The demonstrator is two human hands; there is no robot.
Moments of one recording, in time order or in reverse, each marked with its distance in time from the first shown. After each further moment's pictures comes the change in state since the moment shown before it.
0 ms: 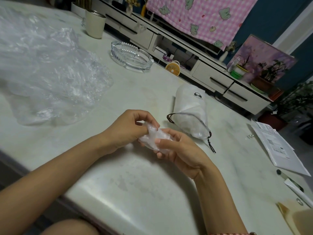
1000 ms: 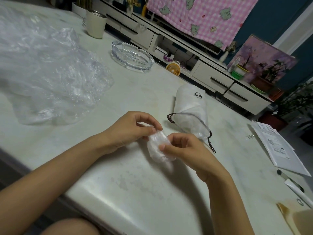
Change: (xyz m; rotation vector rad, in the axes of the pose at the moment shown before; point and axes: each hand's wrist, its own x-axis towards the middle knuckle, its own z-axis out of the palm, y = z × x) left_hand 0.000 -0.002 0.000 0.046 -0.028 -0.021; right_hand -0.012 -0.004 -0.016 -0.468 0.028 -0.130
